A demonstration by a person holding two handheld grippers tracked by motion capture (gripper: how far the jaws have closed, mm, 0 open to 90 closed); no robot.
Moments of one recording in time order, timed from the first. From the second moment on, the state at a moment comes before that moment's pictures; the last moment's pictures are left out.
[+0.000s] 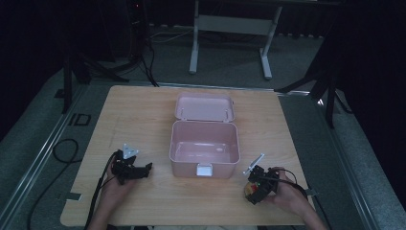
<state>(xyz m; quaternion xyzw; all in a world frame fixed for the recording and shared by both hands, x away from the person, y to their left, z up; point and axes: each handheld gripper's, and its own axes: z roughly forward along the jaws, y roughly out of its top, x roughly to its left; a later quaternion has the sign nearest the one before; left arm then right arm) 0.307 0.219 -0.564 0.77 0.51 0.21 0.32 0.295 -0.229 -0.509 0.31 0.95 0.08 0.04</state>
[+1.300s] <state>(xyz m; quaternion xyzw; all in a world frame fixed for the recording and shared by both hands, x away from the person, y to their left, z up) 0.307 0.219 -0.564 0.77 0.51 0.21 0.32 0.300 -0.232 -0.509 0.30 0.95 0.04 0.02</state>
